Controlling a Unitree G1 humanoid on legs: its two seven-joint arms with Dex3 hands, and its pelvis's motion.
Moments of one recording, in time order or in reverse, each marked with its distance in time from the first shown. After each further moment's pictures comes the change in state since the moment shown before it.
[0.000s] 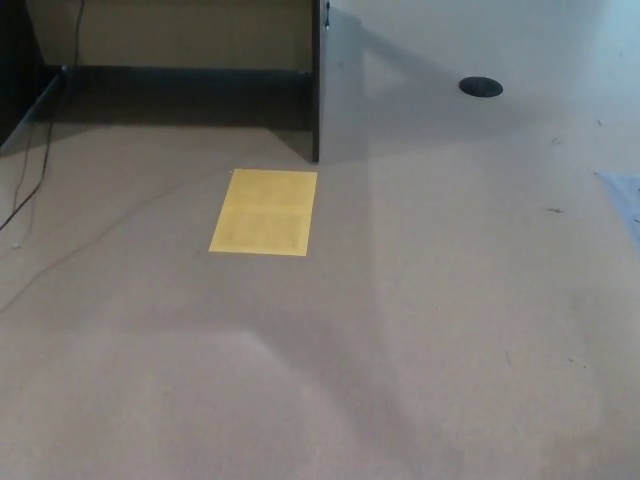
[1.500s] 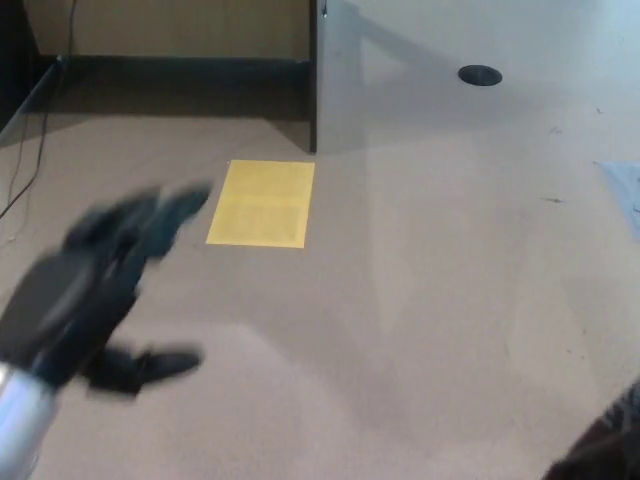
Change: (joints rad) left_arm -0.170 0.022 -0.046 -1.210 0.194 0.289 -0.092; right_arm -0.072 -0.010 0.003 -0.060 -0.002 0.000 0.002
